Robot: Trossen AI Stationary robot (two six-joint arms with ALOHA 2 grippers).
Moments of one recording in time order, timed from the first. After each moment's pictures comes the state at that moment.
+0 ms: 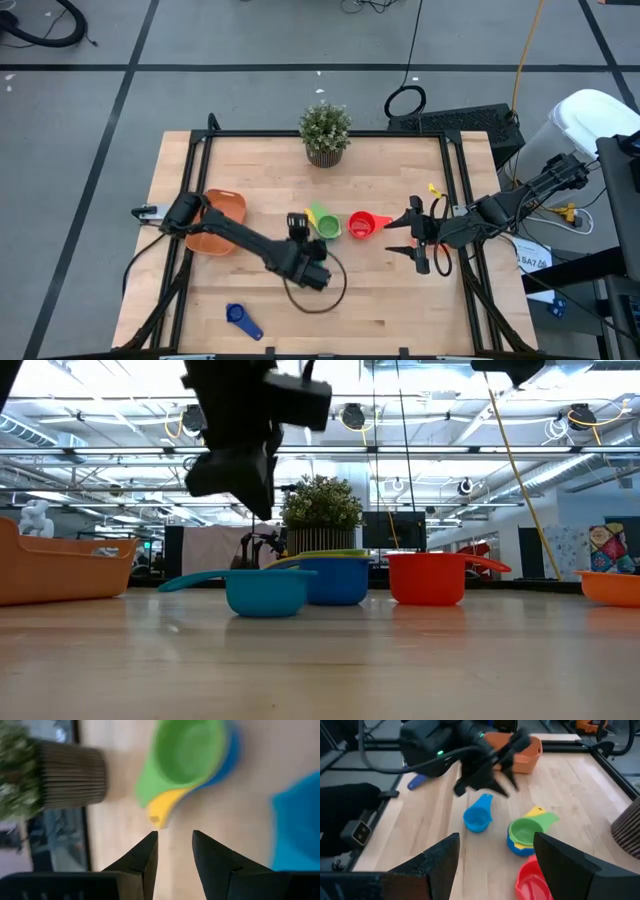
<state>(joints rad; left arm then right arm) -0.37 2.08 1.64 -1.19 -0.74 -0.32 0.48 0.91 0.79 -0.40 0.42 0.27</state>
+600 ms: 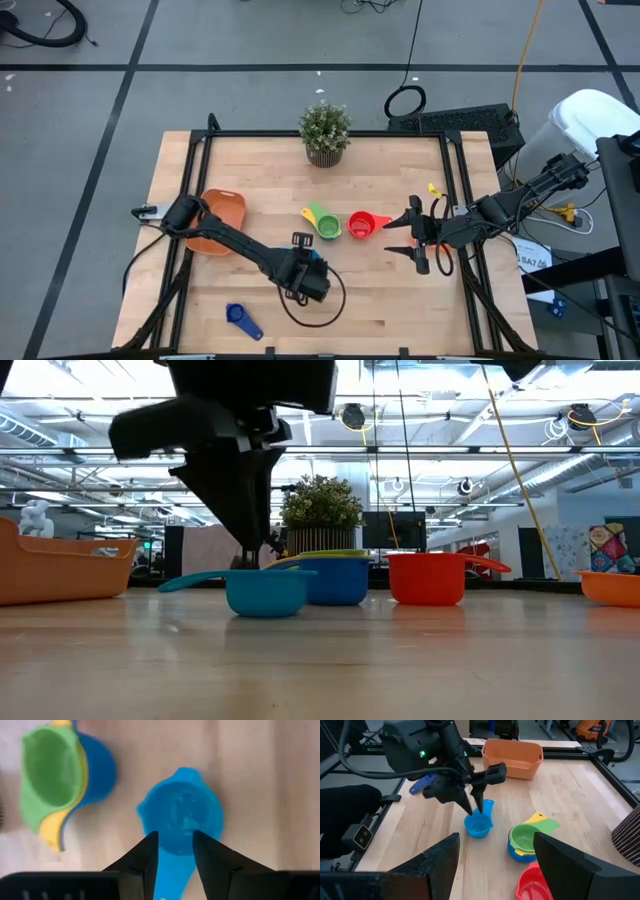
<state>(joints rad) -0.43 2.07 1.62 -1.02 -0.38 -0.23 0.48 0.91 0.79 -0.38 0.42 0.24</state>
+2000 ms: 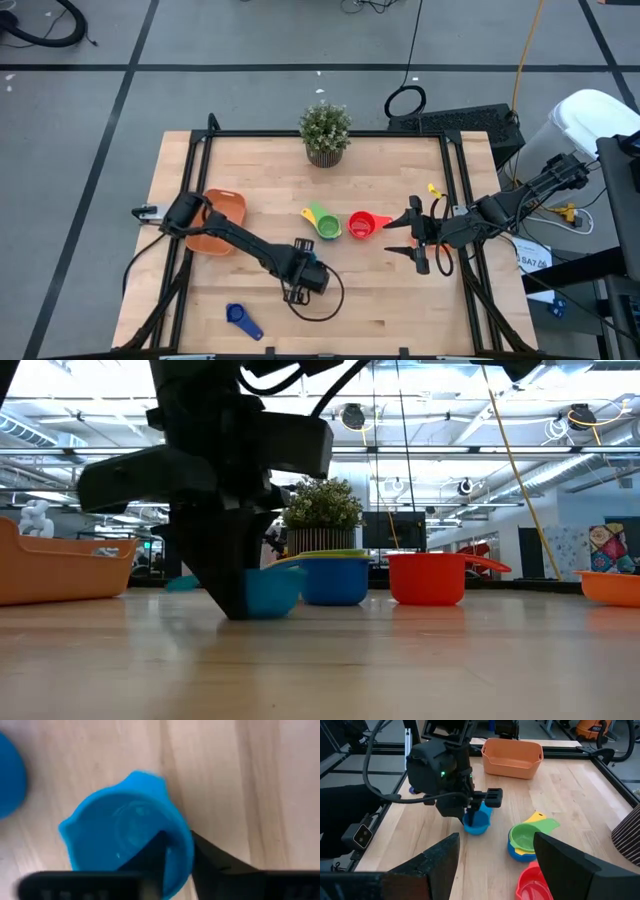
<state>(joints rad) -0.37 2.08 1.44 -0.77 -0.18 -0.15 0.48 0.91 0.79 -0.38 0.41 0.24</state>
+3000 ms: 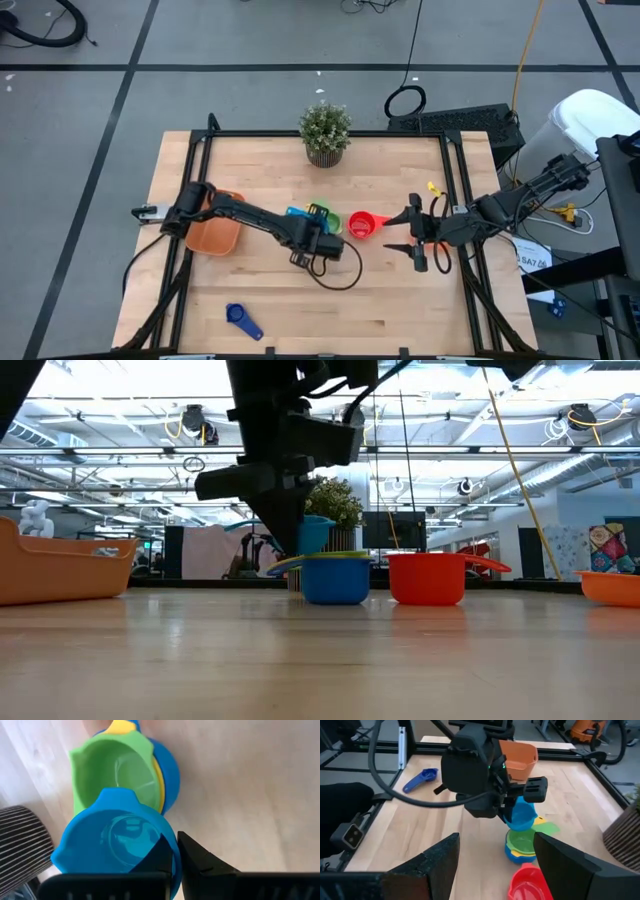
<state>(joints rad) -0.20 2.09 1.63 -0.99 -0.40 0.23 0.46 0.91 0.79 -0.38 0.42 0.21</state>
